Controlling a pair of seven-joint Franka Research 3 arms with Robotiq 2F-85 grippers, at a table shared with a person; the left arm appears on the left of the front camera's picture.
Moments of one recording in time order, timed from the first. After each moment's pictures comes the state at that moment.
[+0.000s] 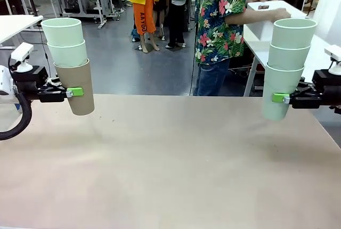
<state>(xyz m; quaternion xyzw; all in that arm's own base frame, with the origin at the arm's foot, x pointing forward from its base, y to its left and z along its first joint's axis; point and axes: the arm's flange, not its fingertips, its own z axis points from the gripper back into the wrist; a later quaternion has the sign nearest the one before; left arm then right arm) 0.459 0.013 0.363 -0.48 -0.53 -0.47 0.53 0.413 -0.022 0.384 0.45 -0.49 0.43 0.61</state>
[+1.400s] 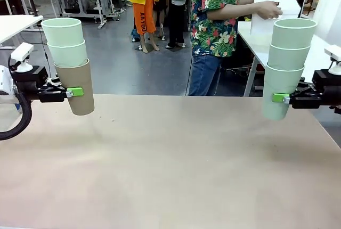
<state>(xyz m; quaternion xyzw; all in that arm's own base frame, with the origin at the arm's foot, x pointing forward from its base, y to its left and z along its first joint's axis) 0.459 0.013 0.363 -0.48 -0.53 -0.47 0.53 0.413 -0.022 0.384 0.45 -0.49 0.43 0.61</state>
